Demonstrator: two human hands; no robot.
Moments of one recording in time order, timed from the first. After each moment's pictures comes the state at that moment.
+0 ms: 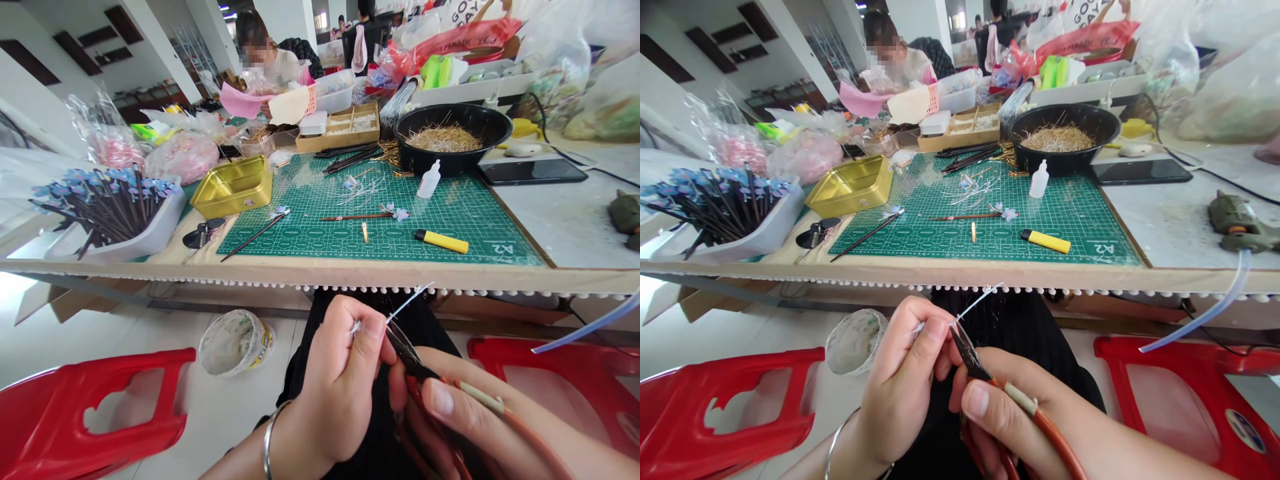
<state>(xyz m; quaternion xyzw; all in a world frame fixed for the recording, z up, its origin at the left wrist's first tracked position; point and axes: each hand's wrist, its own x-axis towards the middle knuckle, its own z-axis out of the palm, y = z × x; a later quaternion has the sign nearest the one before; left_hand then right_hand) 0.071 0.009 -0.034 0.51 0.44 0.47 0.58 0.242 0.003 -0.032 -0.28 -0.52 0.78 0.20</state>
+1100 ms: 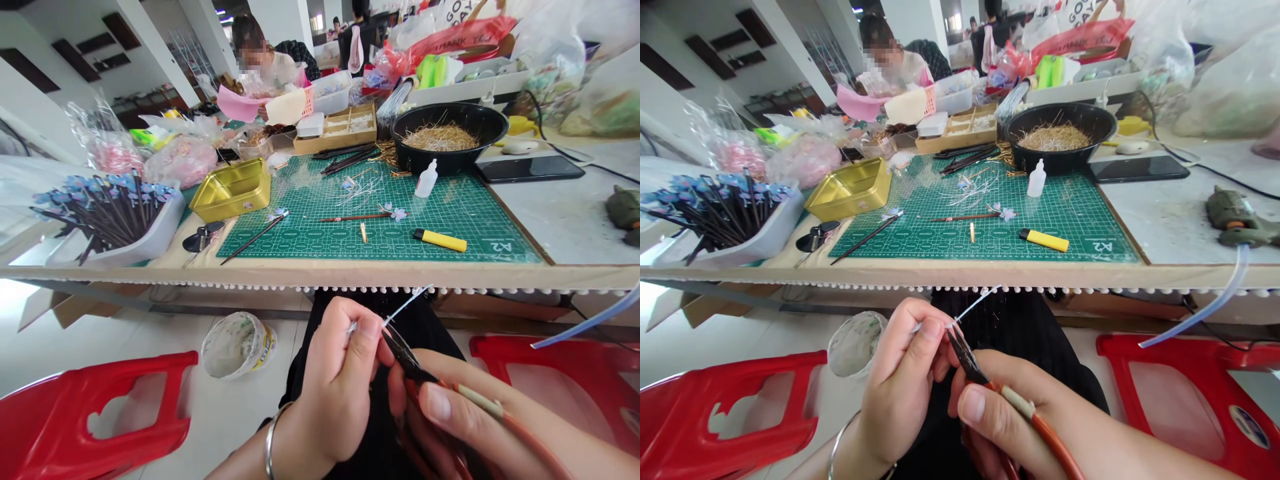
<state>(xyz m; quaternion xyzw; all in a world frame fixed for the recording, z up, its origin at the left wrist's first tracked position) 0.072 0.008 -0.041 0.51 0.45 0.48 0.56 0.243 0.001 -0.015 -0.35 -0.53 0.75 0.16</state>
